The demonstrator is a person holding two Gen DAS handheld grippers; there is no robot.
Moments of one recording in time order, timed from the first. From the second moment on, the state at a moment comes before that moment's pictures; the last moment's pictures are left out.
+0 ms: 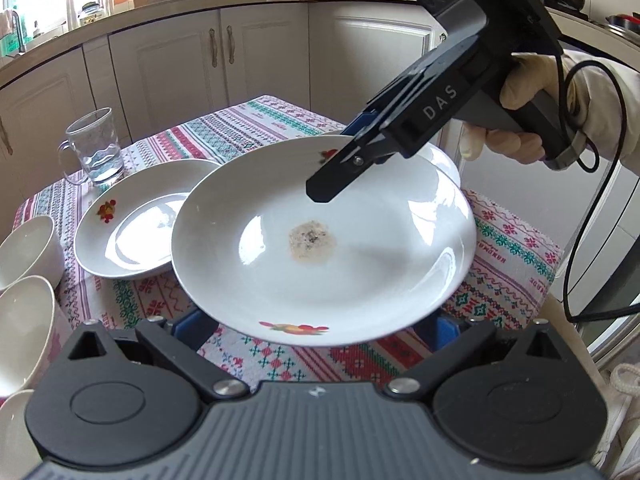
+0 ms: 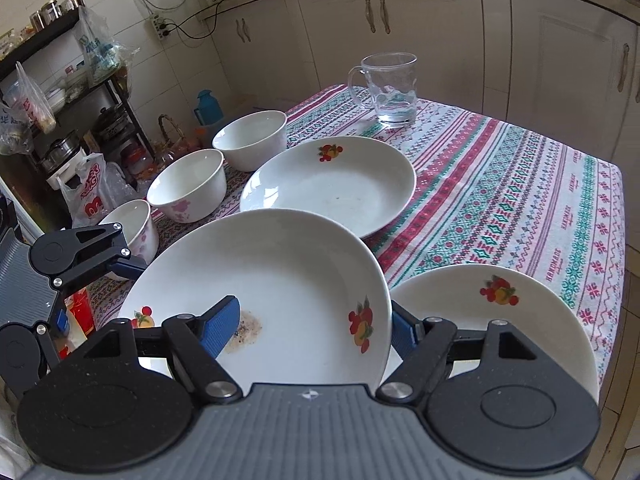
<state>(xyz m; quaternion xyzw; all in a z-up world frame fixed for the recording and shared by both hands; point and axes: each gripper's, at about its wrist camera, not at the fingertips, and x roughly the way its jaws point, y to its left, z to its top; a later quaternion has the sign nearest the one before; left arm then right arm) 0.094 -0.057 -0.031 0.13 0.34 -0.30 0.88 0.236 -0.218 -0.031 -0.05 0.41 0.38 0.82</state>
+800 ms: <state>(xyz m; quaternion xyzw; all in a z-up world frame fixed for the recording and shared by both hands) 0.147 -0.120 -0.041 0.19 0.33 -0.33 0.86 0.257 -0.300 -0.053 0.00 0.41 0.33 0.85</state>
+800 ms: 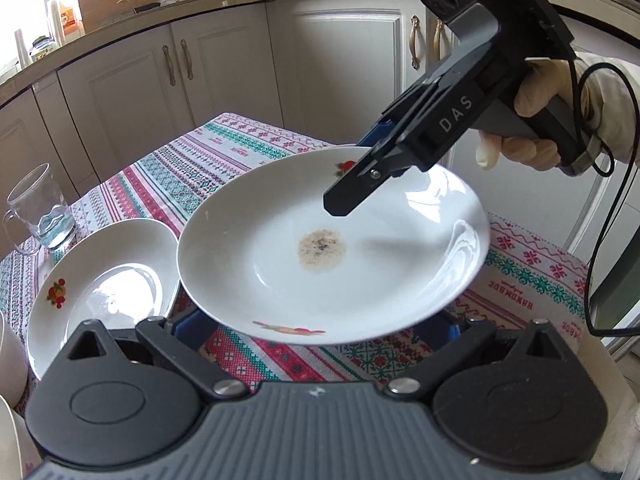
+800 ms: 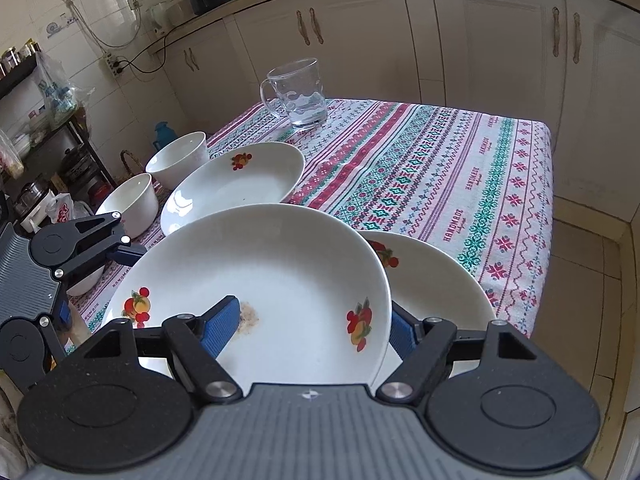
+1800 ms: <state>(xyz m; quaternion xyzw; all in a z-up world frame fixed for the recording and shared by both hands) 0.159 -0.137 -0.044 0.20 0.32 -0.36 0.85 0.248 -0.338 -0.064 0.03 0.42 0.29 0.86</state>
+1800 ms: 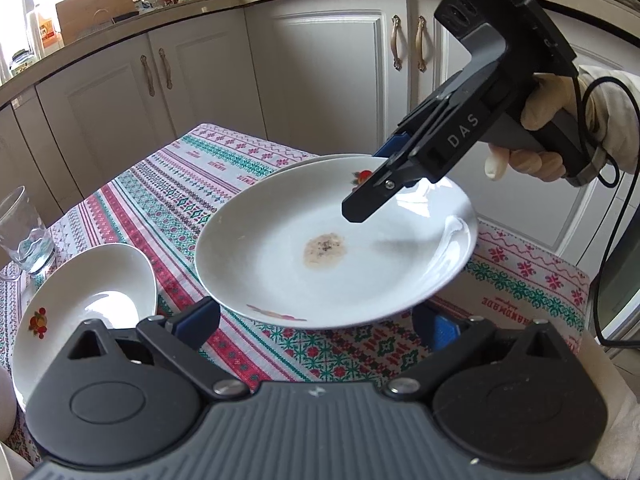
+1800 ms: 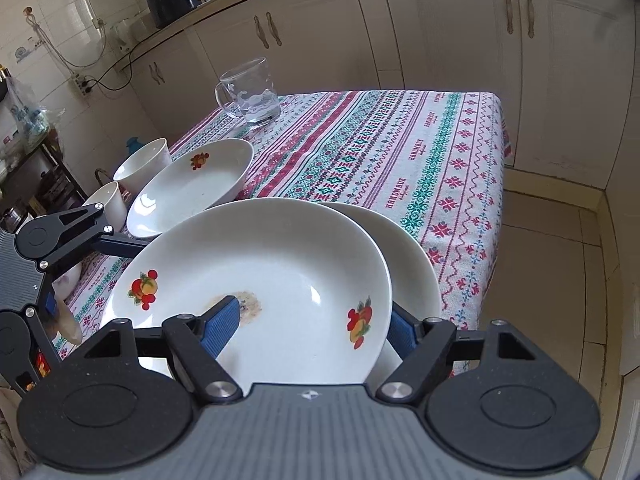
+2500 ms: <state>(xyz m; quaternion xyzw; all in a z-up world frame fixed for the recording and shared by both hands) 0.164 -0.138 -0.049 0.16 0.32 -0.37 0.86 0.227 -0.345 -0.051 0.02 0.42 0.25 0.87</state>
